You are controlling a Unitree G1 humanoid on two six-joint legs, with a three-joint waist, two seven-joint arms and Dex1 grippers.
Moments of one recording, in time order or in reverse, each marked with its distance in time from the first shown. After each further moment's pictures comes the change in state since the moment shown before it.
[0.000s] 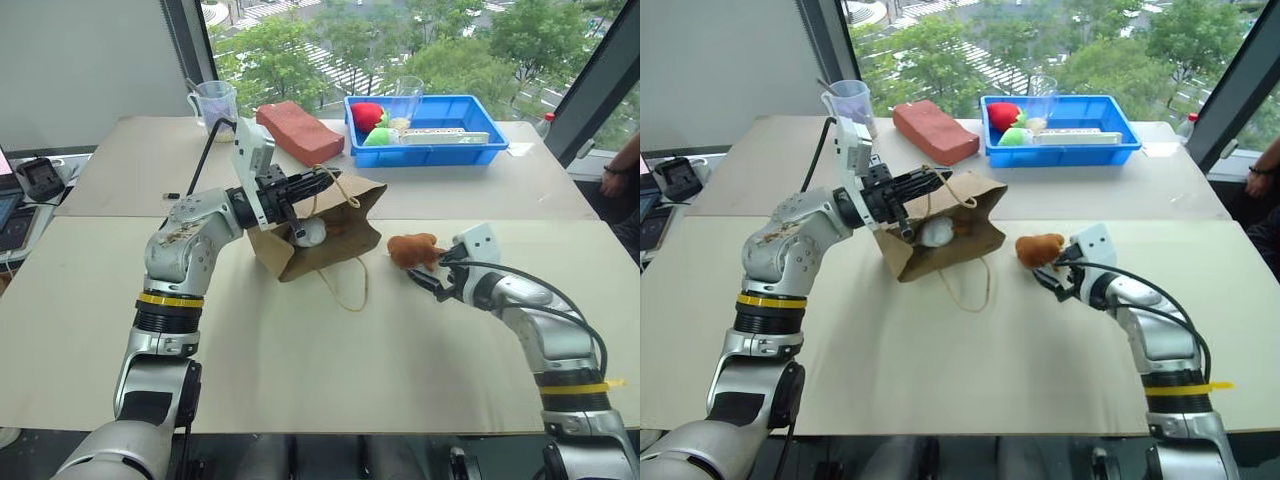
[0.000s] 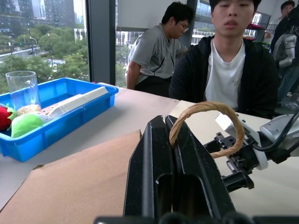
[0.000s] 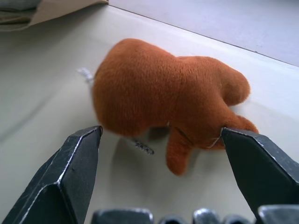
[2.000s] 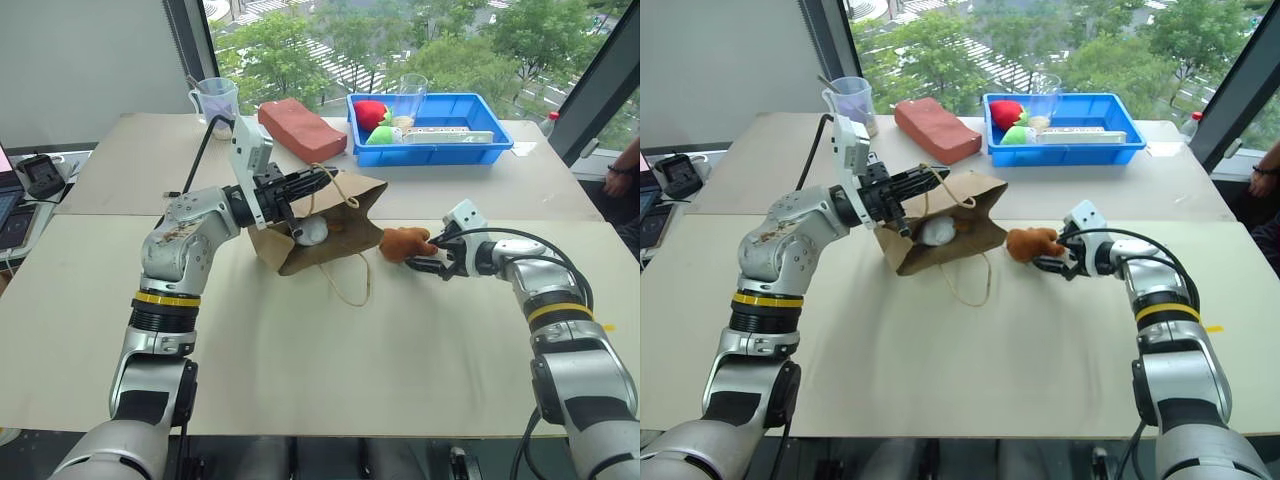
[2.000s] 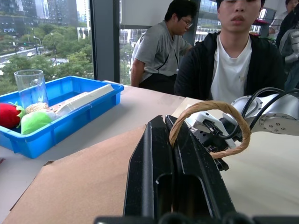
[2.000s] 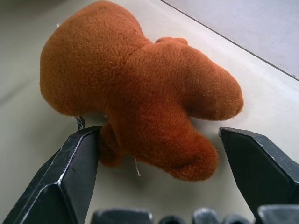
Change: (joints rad) left arm -0.002 0.023 -0.008 -0.007 0.000 -0.016 0.004; right arm -0.441 -0.034 0.118 0.772 -0.179 -0.344 0.405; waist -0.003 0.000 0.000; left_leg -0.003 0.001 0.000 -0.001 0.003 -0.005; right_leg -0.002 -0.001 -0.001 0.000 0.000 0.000
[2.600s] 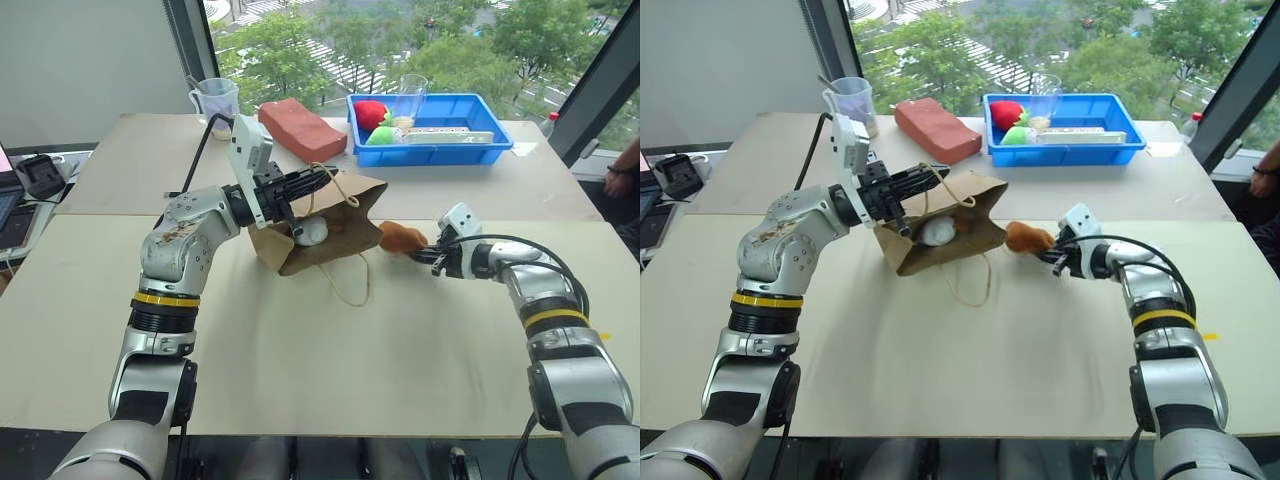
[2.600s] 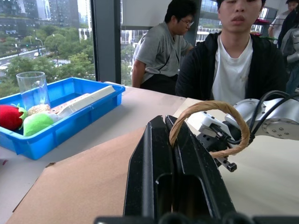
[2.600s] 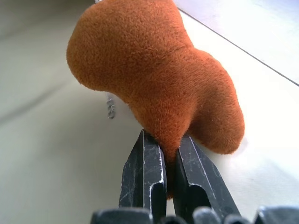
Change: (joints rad) left arm 0.004 0.000 -0.002 -0.002 0.000 0.000 0.010; right arm 0.116 -0.001 -0.028 -0.171 0.017 -0.034 0.042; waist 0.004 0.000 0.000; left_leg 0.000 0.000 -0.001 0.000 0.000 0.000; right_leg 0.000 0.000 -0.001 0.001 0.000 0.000
